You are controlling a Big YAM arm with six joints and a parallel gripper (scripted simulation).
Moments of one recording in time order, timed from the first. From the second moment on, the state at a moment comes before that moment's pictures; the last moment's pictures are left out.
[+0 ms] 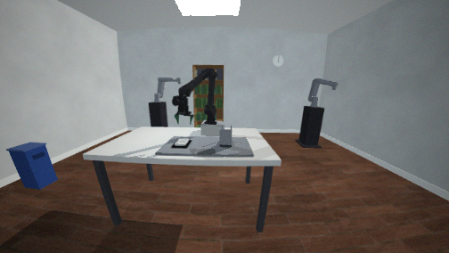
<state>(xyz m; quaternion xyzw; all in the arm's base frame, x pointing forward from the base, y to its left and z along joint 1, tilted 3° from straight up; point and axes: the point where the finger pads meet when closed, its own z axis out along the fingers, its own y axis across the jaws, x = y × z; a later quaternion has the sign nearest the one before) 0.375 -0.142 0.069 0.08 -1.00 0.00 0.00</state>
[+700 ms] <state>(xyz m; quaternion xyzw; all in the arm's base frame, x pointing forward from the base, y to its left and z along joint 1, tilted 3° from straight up) 0.375 -0.173 0.050 0.04 -1.00 -0.03 0.01</state>
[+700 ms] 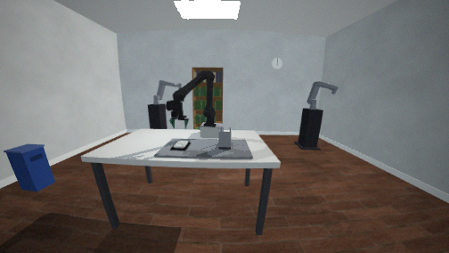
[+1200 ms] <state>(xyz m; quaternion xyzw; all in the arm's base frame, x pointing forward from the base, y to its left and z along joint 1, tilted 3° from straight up) 0.374 -0.172 0.030 0.04 -1.00 -0.03 0.01</state>
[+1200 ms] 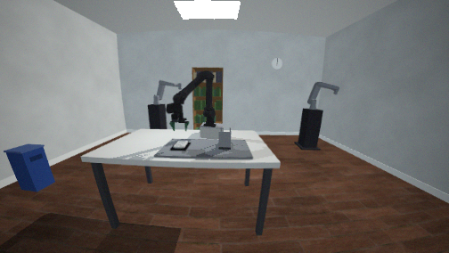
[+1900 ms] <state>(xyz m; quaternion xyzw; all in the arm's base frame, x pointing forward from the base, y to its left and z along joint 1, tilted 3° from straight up) 0.373 -0.170 -0.001 0.04 -1.00 -0.03 0.01</state>
